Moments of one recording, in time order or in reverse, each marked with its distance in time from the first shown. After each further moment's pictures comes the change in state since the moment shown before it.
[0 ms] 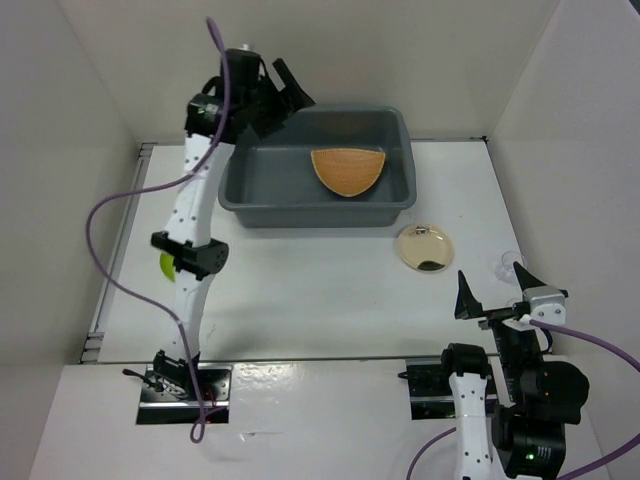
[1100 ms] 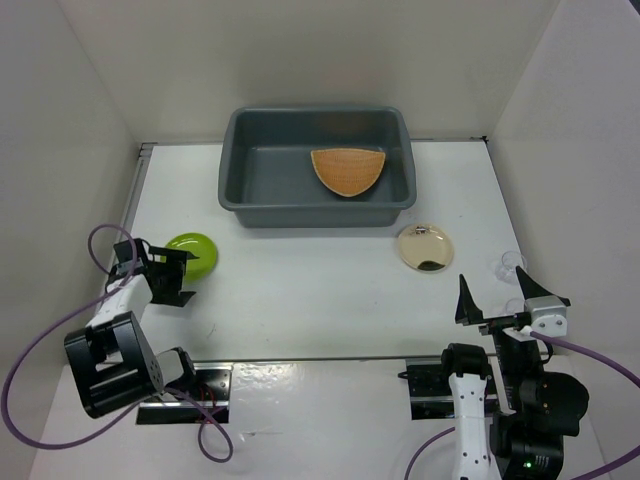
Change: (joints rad) left arm 0.777 -1.246 -2.583 0.829 0.167 -0.246; right arm -0.007 -0.044 0.000 0.002 0.002 0.000
